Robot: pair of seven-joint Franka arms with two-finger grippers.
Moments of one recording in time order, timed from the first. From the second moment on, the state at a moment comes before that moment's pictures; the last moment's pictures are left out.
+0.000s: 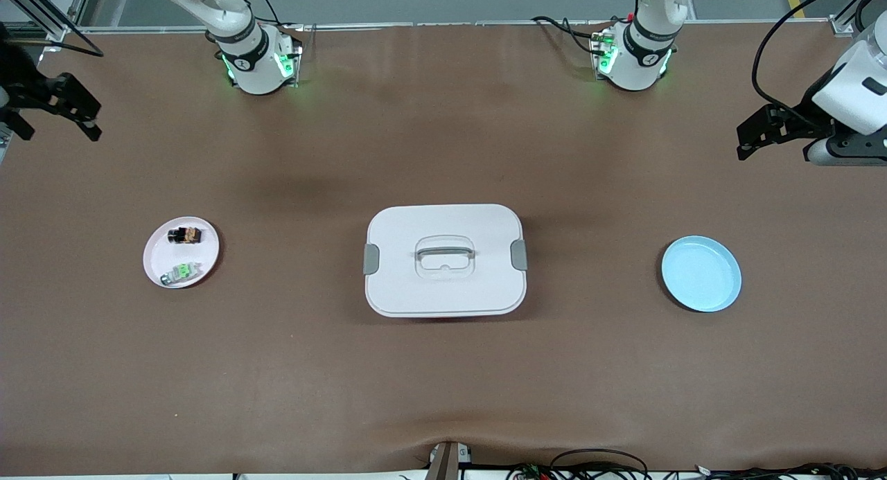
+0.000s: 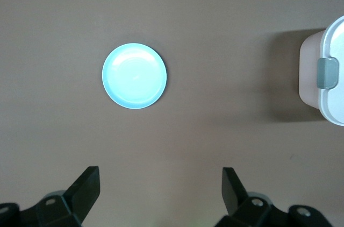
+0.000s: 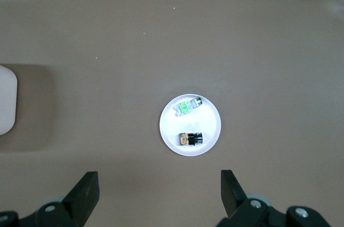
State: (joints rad) left arm 0.04 -0.04 -0.15 -1.59 0.02 1.55 -0.06; right arm -0.03 -0.32 -0.02 -1.90 -0.07 1.80 -0.07
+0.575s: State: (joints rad) left arm 0.04 -0.04 -0.15 -1.56 0.02 1.55 -0.06; right arm -0.06 -0.12 -0.04 -1.76 -0.06 1.80 -0.11
